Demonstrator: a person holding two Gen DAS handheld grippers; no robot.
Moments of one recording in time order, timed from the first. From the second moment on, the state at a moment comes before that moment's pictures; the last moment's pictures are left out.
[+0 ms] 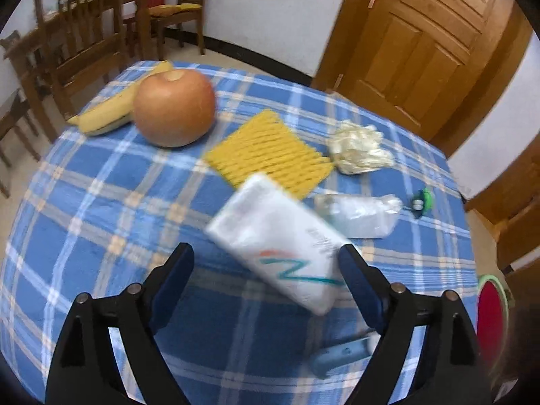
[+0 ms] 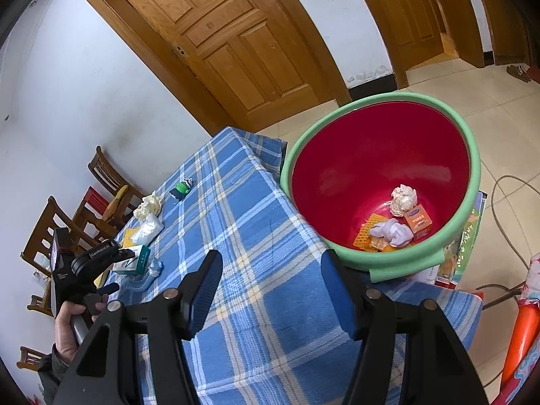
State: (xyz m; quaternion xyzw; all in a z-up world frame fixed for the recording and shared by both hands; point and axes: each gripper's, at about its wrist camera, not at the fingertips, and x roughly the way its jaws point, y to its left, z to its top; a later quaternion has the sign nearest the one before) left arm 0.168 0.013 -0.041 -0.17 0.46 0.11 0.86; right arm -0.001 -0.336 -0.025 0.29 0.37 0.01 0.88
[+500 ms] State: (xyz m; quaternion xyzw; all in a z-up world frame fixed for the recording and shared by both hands) left arm 0.191 -0.009 -0.054 -0.12 0.49 0.12 0.85; right arm 0.001 -0.342 -0.033 0.30 0.37 0.02 0.88
